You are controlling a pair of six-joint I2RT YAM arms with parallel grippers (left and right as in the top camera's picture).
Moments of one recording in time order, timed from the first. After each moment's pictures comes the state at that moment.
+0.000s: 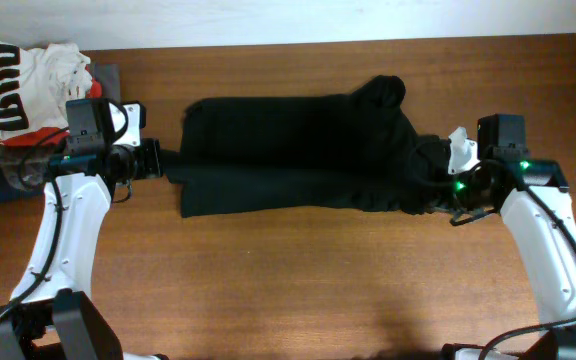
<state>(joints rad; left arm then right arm) 0.14 1.61 1.22 -0.64 0.19 0.03 -0.12 1.44 1.13 -1.01 -0.35 0.10</state>
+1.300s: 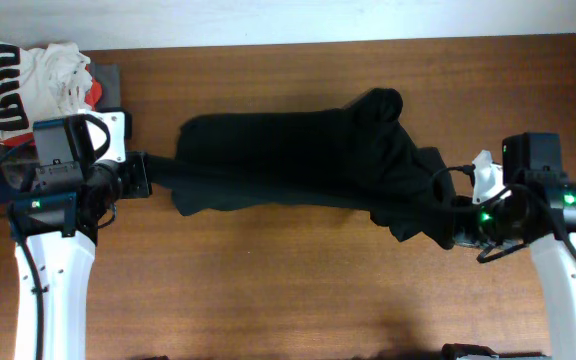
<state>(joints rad) 0.14 1.30 1.22 -0.82 0.19 0.05 -0.12 1.22 1.24 -1.38 -0.22 0.08</state>
